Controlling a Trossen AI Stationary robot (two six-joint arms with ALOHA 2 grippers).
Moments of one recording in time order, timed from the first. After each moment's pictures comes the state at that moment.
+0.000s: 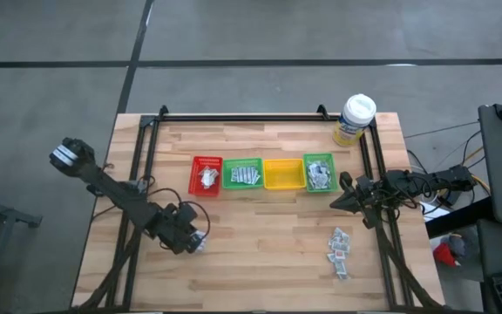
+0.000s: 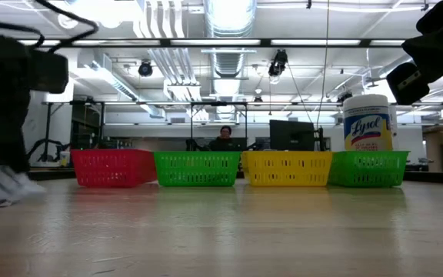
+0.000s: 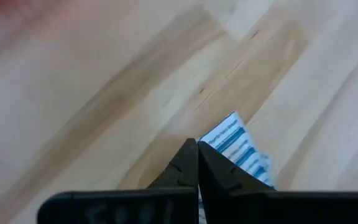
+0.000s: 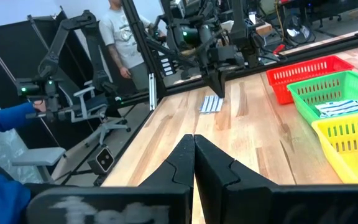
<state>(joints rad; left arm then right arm) -0.63 1.30 0.60 -0.48 -0.32 -1.36 0.21 0.02 0.04 -0.06 -0.08 0.38</state>
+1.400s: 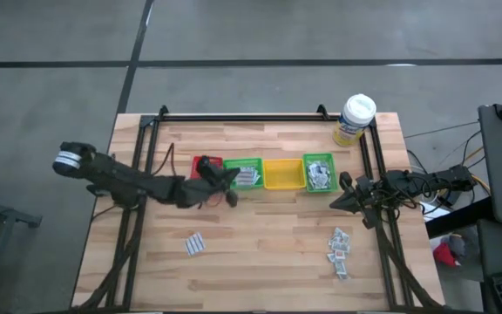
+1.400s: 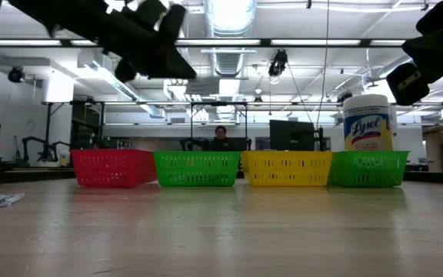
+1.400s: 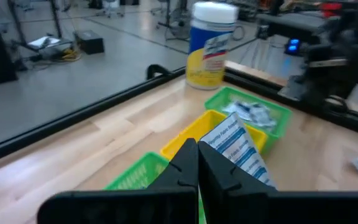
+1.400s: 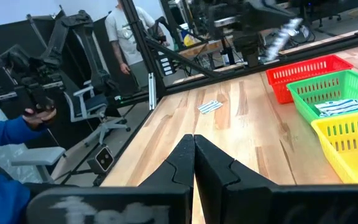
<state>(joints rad) -0.20 1.34 0.67 0.39 -0.79 -0.37 0.21 0.02 0.04 -0.06 -0.08 0.38</state>
